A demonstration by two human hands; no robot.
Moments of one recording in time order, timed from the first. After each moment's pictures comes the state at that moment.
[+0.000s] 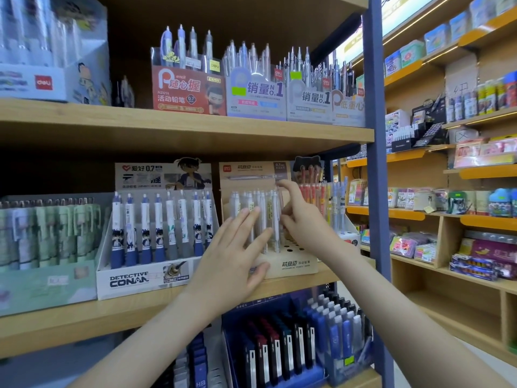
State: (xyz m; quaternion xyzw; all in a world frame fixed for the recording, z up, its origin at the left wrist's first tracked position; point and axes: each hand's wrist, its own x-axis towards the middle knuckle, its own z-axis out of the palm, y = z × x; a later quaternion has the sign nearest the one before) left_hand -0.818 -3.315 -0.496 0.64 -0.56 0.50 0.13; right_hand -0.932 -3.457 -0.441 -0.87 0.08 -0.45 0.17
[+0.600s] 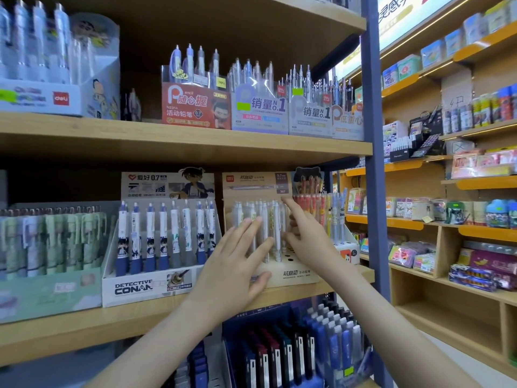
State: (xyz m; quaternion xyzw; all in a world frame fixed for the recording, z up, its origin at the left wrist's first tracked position) left_hand -0.814 -3.317 -0.496 0.65 -0.56 0.51 0.11; right_hand -0.931 -3.466 -0.453 -0.87 0.10 -0.46 0.17
